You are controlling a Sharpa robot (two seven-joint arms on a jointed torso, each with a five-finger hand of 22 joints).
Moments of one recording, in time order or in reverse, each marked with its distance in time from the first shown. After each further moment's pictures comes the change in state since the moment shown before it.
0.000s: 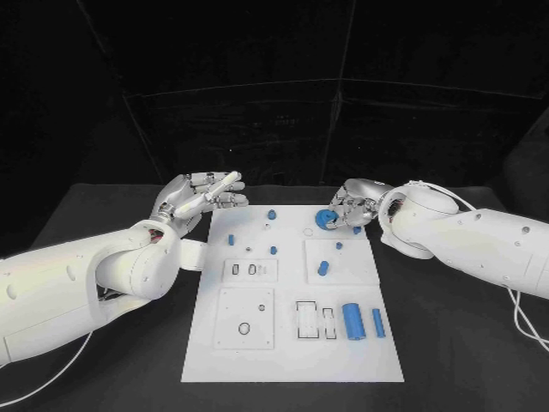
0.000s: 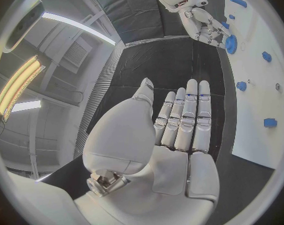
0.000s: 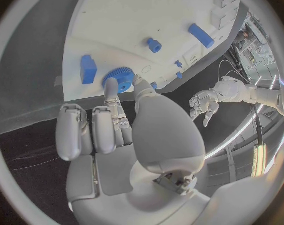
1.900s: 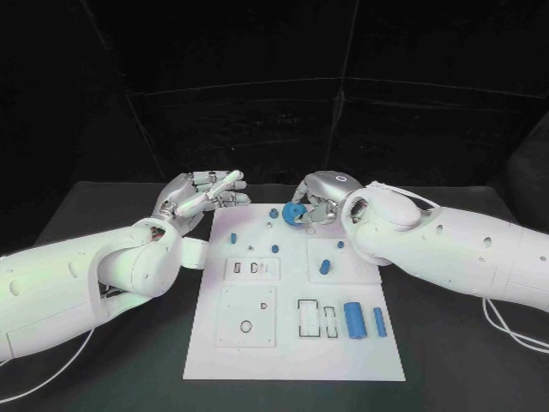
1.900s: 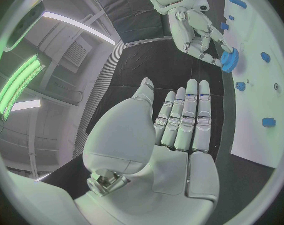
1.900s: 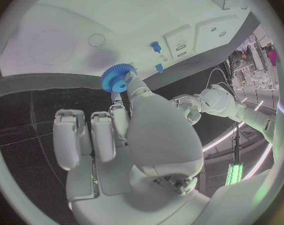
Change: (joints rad) left arm 0.000 -0.002 0.000 -0.002 0.000 0.011 -0.009; left_hand 0.000 0.000 -0.003 -0.003 0.000 0.000 0.000 0.000 0.000 0.000 0.000 -0.004 0.000 0.000 0.000 0.000 0.002 0.000 0.003 0.003 -0.004 -0.002; right arm 0.000 0.121 0.001 0.087 -0.218 -0.135 -0.053; right_hand 0.123 0.073 0.075 -0.049 -0.043 0.116 -0.017 0.055 0.003 0.229 -0.021 0.665 0.661 0.000 -0.007 0.103 0.080 -0.047 0.057 -0.004 0.071 -0.001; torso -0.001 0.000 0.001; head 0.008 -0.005
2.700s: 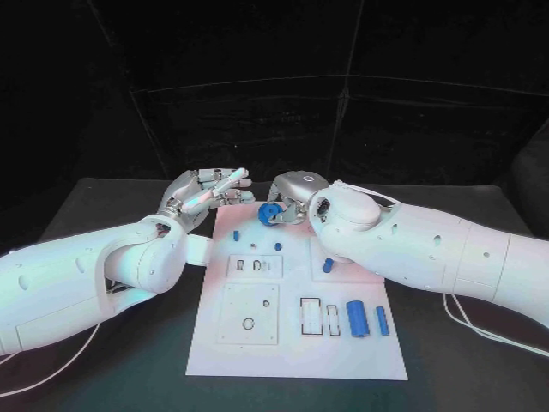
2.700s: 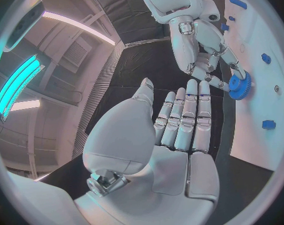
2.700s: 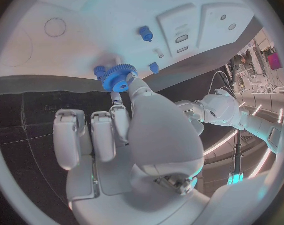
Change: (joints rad) left arm 0.000 0.007 0.000 -0.003 0.000 0.000 -0.001; left_hand 0.000 0.000 0.000 0.000 0.000 0.000 0.000 -0.004 0.000 0.000 0.000 0.000 0.000 0.000 0.000 -0.004 0.000 0.000 0.000 0.000 0.000 0.000; right arm -0.002 0.164 -0.005 -0.107 -0.045 0.035 -0.046; right_hand -0.021 -0.017 0.018 0.011 -0.005 0.001 0.001 -0.012 -0.004 0.003 -0.004 0.000 -0.002 0.000 0.000 0.000 0.000 0.000 0.000 0.000 0.000 0.000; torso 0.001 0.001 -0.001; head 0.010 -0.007
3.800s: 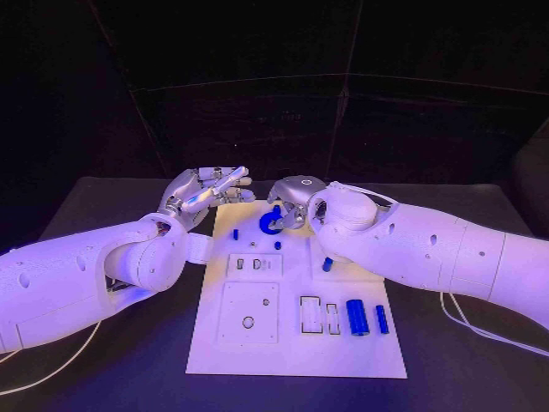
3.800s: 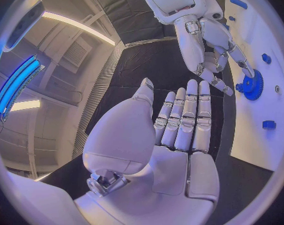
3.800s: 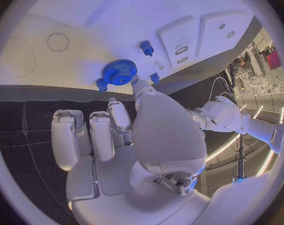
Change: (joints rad) left arm 0.000 0.000 0.000 -0.002 0.000 0.000 -0.001; left_hand 0.000 0.000 0.000 0.000 0.000 0.000 0.000 0.000 0.000 0.000 0.000 0.000 0.000 -0.004 0.004 0.000 0.001 0.000 0.000 0.000 0.000 -0.002; right arm -0.001 0.014 -0.009 -0.023 0.001 0.072 -0.005; right_hand -0.096 -0.086 0.015 0.083 -0.073 -0.218 0.044 -0.074 -0.006 -0.052 0.052 -0.088 -0.038 0.002 0.034 0.007 0.000 0.000 -0.002 0.031 0.000 0.000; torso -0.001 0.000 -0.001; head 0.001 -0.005
